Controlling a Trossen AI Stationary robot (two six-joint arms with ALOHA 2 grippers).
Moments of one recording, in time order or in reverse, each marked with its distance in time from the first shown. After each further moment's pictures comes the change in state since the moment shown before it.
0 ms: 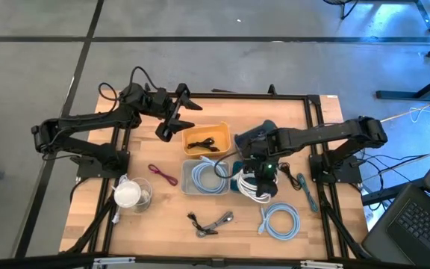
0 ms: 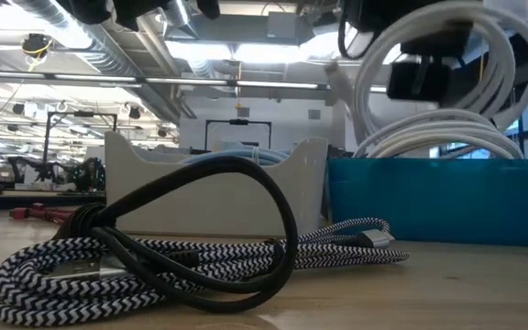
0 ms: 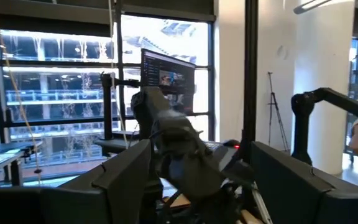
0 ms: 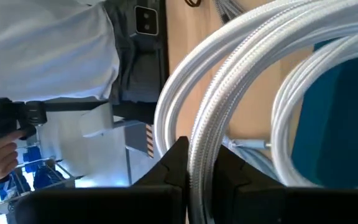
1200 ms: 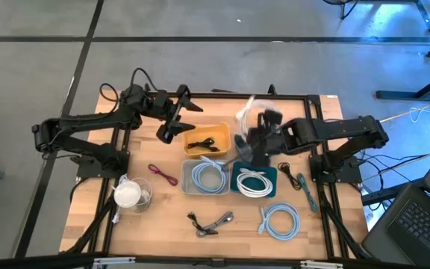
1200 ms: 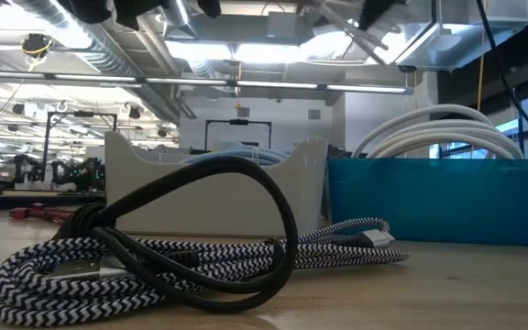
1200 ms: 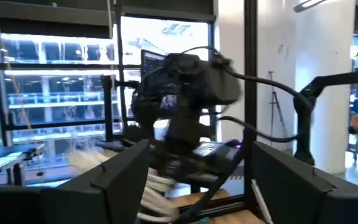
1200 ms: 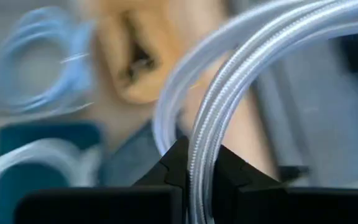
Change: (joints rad) left arm -0.029 0.002 0.000 0.001 -0.023 0.026; right arm 0.134 0.000 0.490 -0.479 1.268 -0.117
